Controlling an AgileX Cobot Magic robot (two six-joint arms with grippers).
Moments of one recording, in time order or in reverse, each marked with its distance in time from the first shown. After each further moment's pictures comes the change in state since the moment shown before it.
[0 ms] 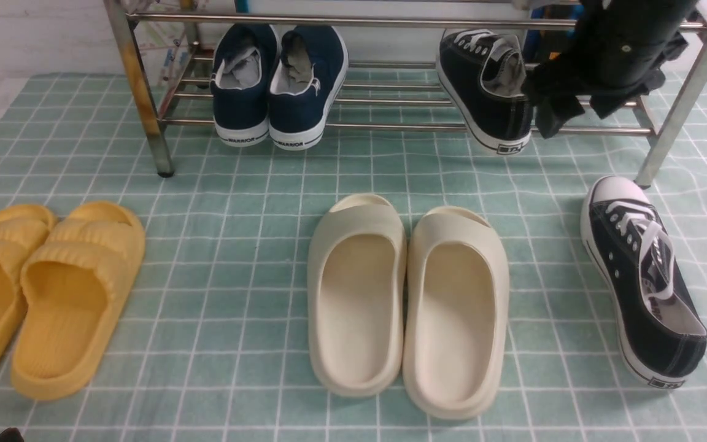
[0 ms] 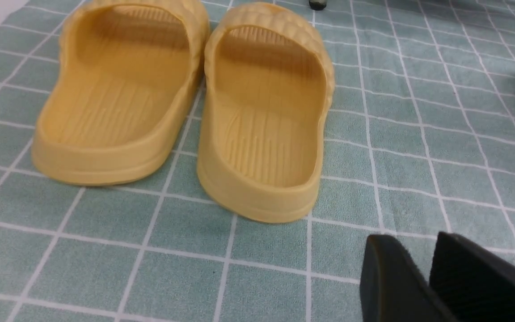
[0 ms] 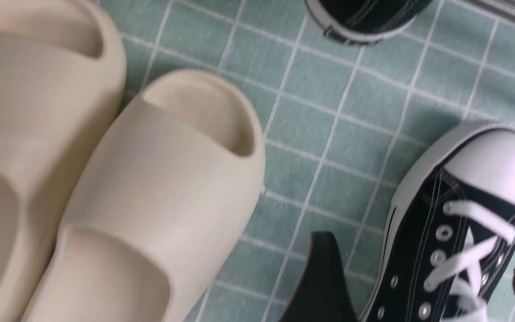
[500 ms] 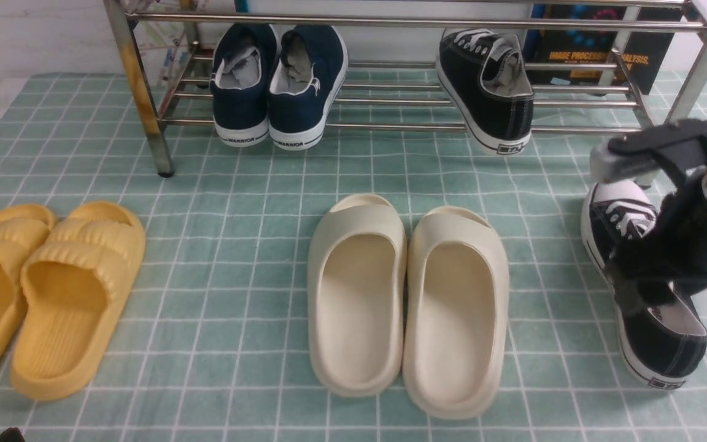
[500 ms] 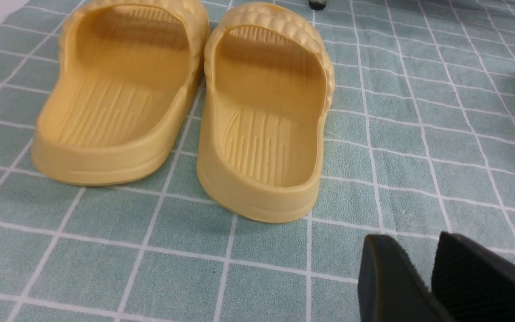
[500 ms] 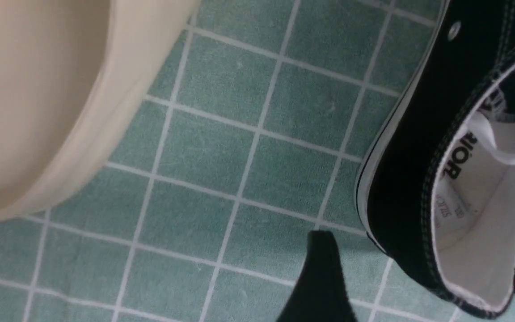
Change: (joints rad) right arm 0.000 -0.351 0.782 -0.011 -0.268 0.091; left arm 0.000 0.000 0.000 0.000 0.000 0.000
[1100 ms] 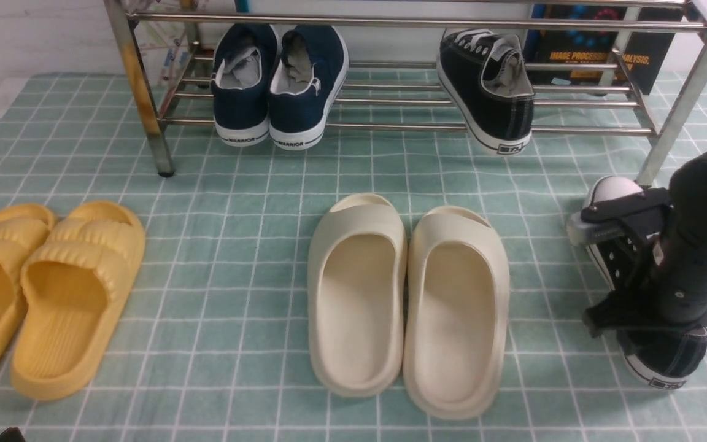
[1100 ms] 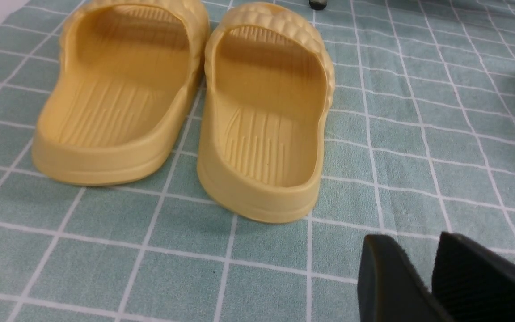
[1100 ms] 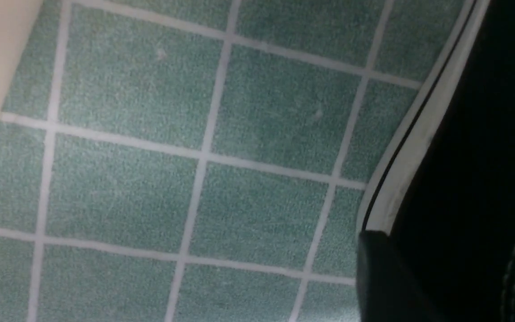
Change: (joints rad) right arm 0.000 0.177 0.078 -0.106 -0.119 0.126; left arm 0.000 0.000 0.000 0.000 0.000 0.000
